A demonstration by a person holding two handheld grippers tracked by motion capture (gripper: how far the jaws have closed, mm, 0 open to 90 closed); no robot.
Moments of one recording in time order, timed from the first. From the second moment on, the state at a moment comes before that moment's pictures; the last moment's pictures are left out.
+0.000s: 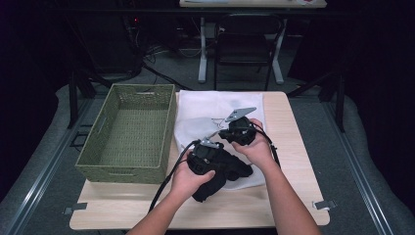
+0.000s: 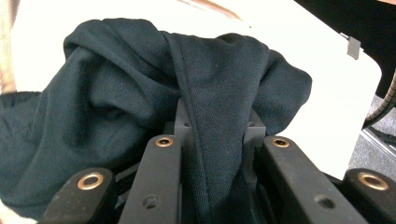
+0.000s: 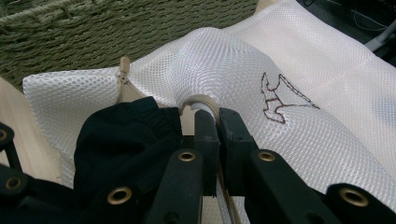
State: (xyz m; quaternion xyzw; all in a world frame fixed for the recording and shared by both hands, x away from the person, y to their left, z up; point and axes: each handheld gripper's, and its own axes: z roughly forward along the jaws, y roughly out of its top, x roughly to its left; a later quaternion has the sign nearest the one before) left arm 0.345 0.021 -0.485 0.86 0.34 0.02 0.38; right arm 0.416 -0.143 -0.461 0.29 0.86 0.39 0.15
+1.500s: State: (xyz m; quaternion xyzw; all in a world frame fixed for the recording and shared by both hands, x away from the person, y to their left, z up) left arm 0.376 0.031 -0.521 0.84 0.40 0.03 0.38; right arm 0.415 -0.145 -0.462 0.29 0.86 0.39 0.15
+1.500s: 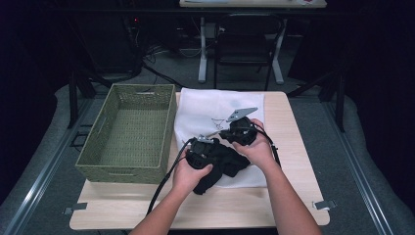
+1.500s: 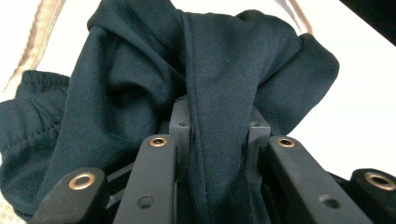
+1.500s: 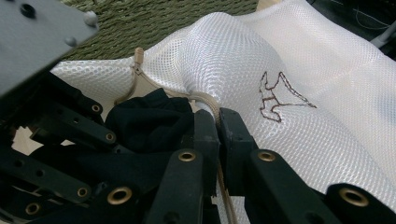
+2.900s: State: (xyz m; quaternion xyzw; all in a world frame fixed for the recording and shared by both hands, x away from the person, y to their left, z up) left arm 0.365 0.037 -0.515 0.83 0.39 0.03 0.39; right arm 0.415 -0.145 -0.465 0.30 0.86 0.39 0.15
